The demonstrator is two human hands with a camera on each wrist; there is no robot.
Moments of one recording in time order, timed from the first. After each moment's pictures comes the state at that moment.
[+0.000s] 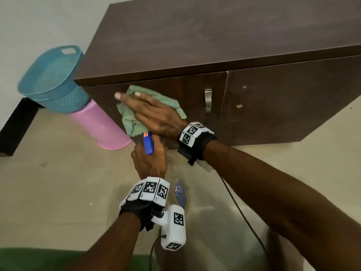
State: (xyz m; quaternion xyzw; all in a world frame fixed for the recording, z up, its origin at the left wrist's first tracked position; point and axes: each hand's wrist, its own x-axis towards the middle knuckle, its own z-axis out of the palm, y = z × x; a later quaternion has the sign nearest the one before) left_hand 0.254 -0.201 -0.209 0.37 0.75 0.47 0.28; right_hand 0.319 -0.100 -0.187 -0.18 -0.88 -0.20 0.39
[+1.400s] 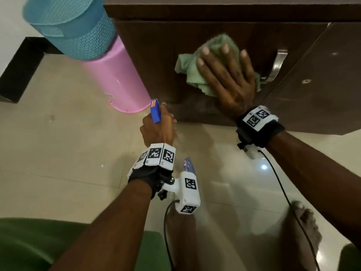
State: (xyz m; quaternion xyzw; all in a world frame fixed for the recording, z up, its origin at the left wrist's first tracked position) left_hand 0.200 -0.186 -0.237 0.25 0.79 0.45 0.34; right_hand 0.365 -0.098 -0.241 -0.35 -0.80 -0.32 0.36
